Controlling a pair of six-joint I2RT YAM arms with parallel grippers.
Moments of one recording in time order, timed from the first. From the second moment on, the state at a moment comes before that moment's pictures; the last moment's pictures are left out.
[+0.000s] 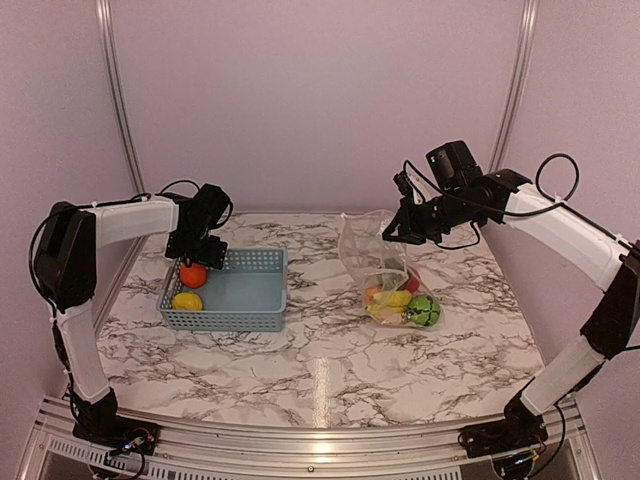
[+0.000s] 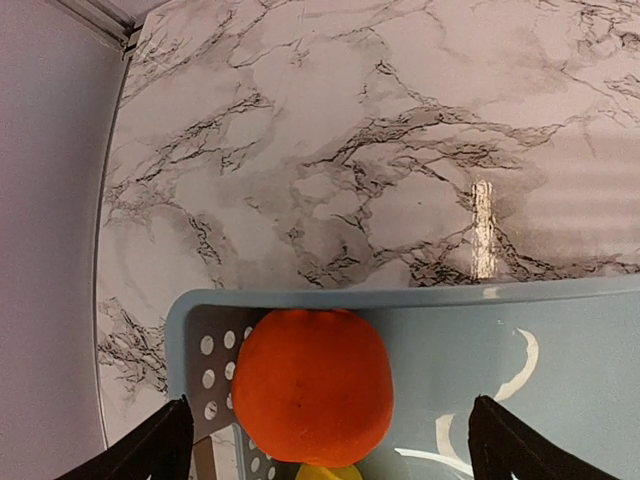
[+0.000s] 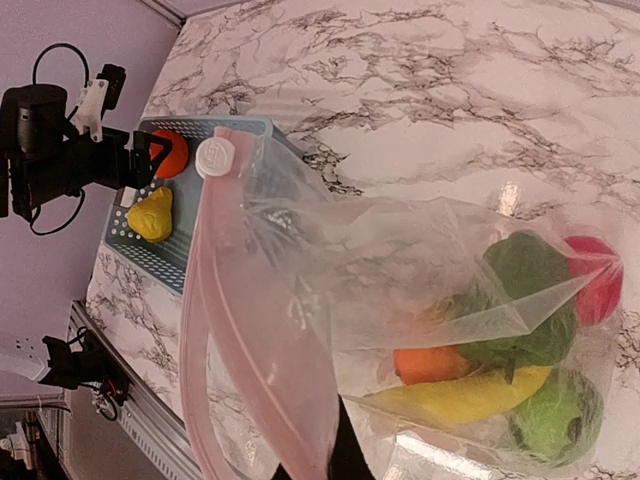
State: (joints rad) left arm -0.43 1.91 1.48 -0.74 -0.47 -0.29; right arm 0.53 1.53 1.49 -0.76 -0.34 0.44
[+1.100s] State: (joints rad) left arm -0.40 2.02 1.51 -0.78 -0.47 -0.26; right arm 0.53 1.54 1.49 -0.77 -0.34 0.44
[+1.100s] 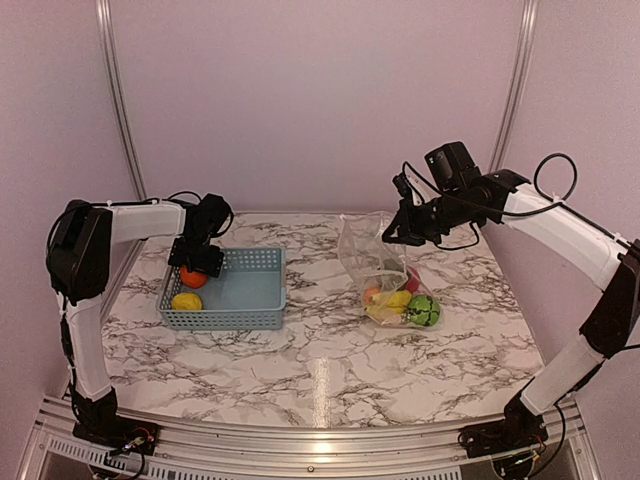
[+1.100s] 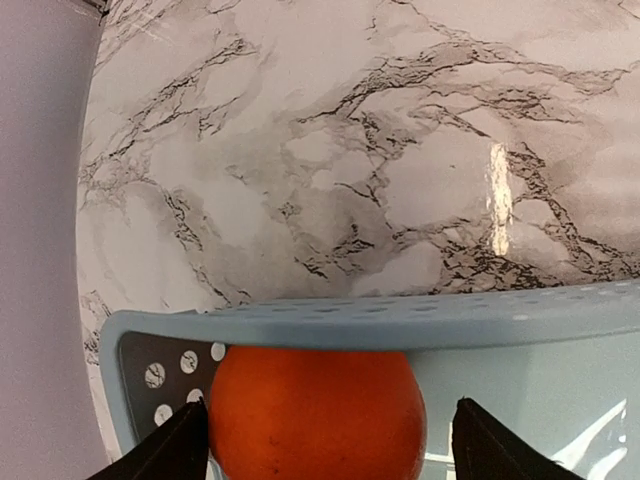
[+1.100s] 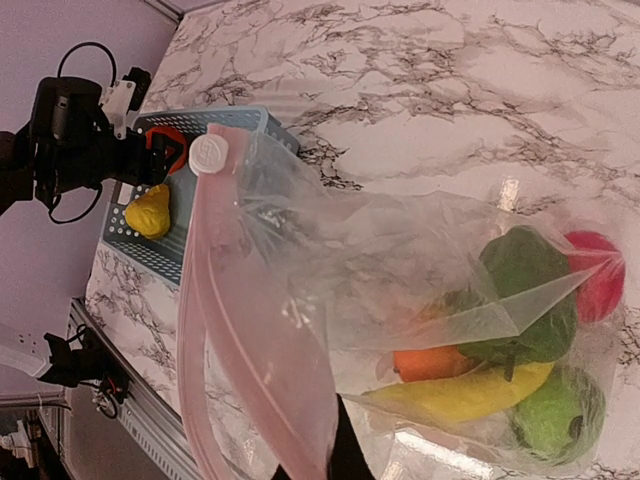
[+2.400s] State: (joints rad) left arm -0.62 1.82 1.69 -0.76 -0.12 -0.33; right arm 0.53 1.57 1.48 -0.75 -0.37 0.45
